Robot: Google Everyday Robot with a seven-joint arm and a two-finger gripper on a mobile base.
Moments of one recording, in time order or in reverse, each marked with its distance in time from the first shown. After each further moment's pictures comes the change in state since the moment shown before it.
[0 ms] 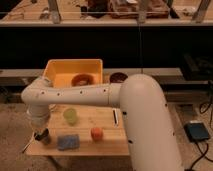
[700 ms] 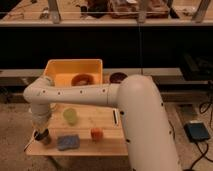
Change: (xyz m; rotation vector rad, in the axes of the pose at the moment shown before) arm 0.012 -0.001 0.007 -0.014 -0.007 0.013
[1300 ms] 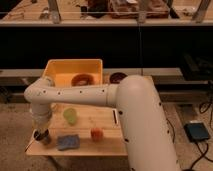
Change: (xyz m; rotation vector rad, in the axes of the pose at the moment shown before) arm 0.004 0.001 0.003 -0.010 -0.004 0.004
